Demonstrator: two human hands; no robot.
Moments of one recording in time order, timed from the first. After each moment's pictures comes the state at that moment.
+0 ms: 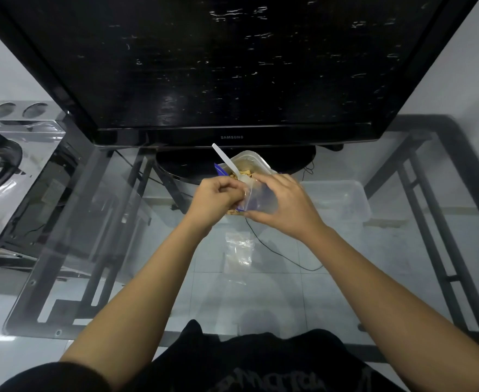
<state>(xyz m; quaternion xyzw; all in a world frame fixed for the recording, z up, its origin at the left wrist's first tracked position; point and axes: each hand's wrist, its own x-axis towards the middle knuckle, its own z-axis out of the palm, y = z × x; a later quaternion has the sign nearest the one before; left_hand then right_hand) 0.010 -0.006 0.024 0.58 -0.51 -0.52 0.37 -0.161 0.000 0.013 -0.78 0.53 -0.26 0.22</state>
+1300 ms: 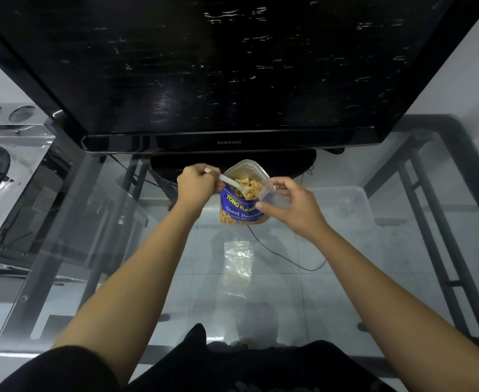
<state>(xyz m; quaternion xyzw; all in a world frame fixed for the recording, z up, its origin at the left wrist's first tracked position) 0.029 -0.078 0.007 0.69 -0.42 -0.43 0.40 -0.176 -0.031 -0.010 -0.62 0.58 -0.33 0.42</state>
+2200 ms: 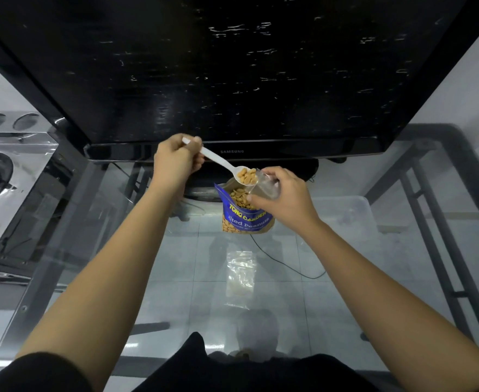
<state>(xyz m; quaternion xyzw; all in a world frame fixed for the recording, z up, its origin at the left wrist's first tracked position) 0.053 -0.098 0.070 0.62 -0.43 -0.44 0.49 -0.152 -0.061 0.010 -0.67 0.61 -0.32 0.29</state>
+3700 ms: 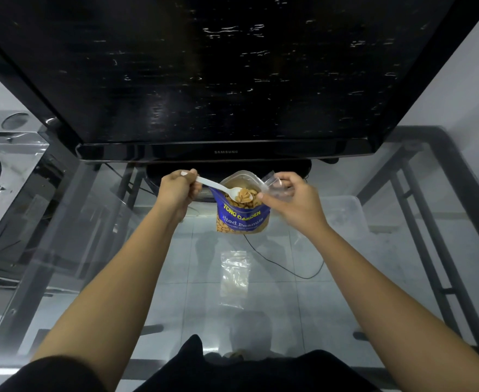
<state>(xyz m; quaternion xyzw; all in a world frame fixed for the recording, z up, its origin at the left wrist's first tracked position) 0.059 -0.096 0.002 0.64 -0.27 -0.54 0.47 -0.173 -0.048 0.011 -0.58 0.64 -0.35 0.36</state>
